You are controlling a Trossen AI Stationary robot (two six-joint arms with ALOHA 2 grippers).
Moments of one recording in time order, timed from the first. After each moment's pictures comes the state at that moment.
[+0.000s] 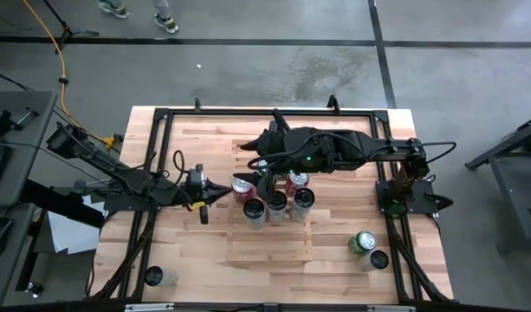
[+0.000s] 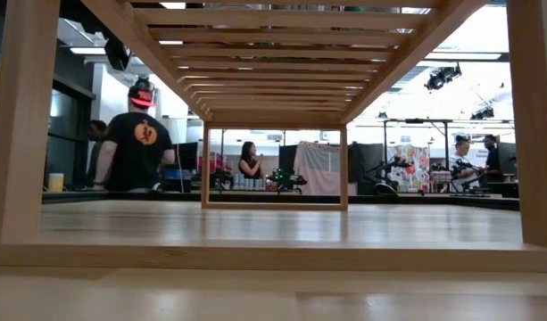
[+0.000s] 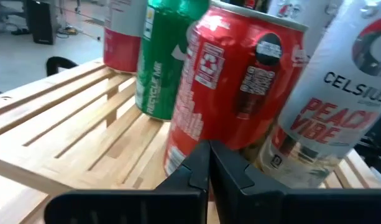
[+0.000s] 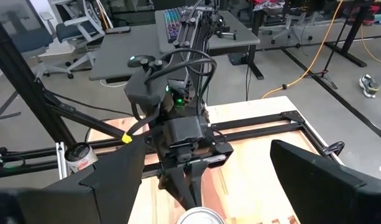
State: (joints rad) left arm -0.45 0.95 0.43 0.34 -0.64 -0.37; right arm 0.18 1.85 2.24 -0.73 0.28 0.16
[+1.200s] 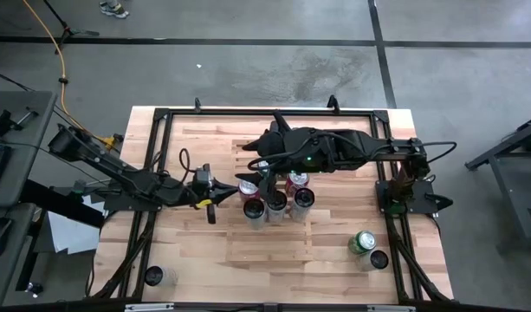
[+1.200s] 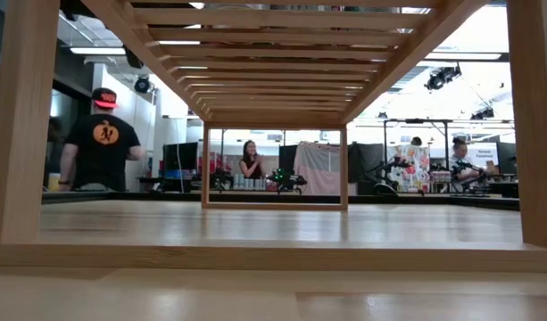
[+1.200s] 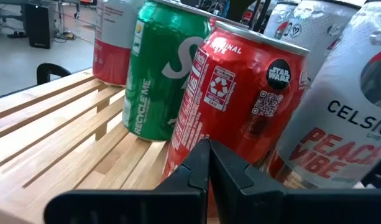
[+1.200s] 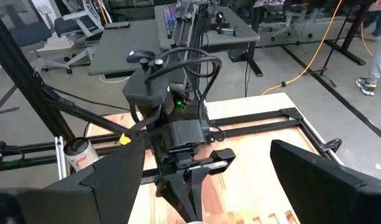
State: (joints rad) left arm -0.40 1.07 0.48 0.47 -0.59 -0.36; right arm 0.18 1.85 2.24 -0.75 0.28 0.15
